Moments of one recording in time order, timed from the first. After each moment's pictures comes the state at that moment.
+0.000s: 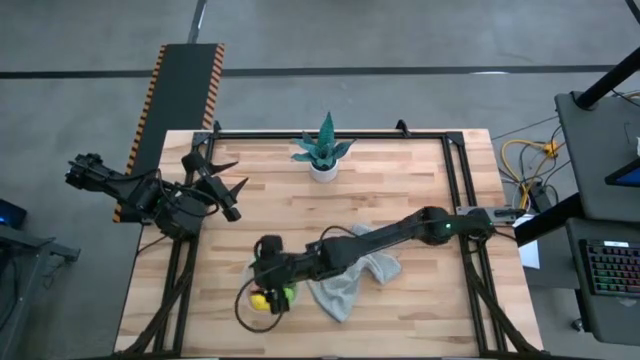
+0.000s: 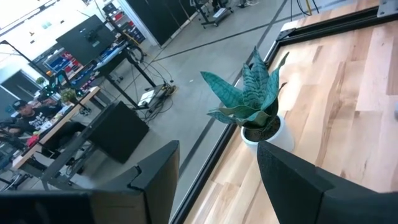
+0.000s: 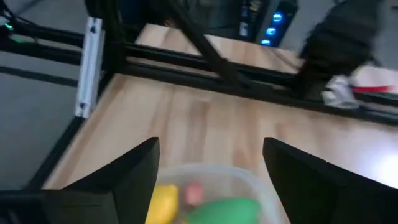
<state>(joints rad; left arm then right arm) -0.42 0.80 0.94 -0.74 -1.15 -0.04 0.31 2.42 2.28 -0.38 0.15 -0.01</state>
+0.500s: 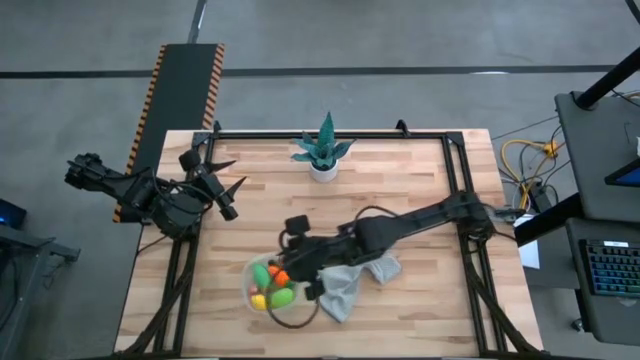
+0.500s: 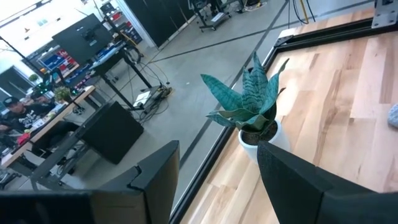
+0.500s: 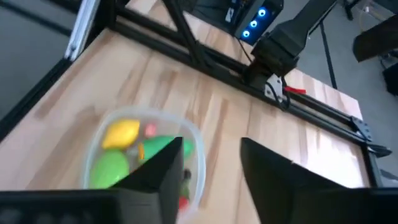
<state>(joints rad) -0.42 0.76 0.94 -0.74 -1.13 -0.05 0.33 2.11 2.12 -0.64 0.23 -0.24</state>
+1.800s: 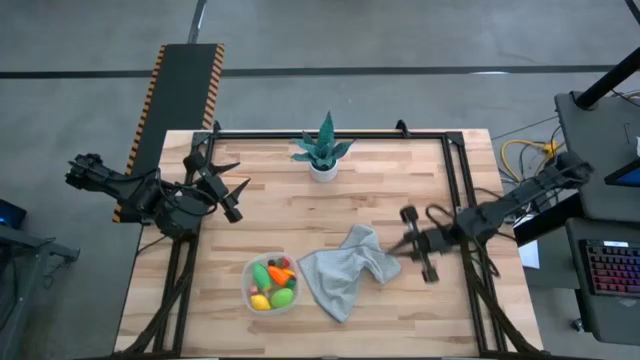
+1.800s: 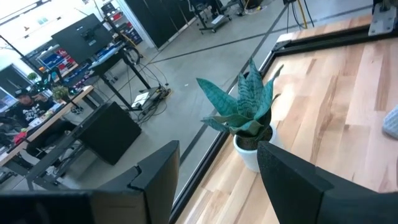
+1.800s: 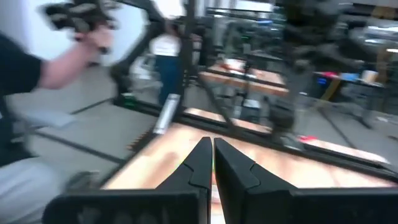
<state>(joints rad) -0.42 0.80 0.93 -0.68 -1.13 -0.05 0.51 0.92 0.44 0.49 0.19 -0.15</state>
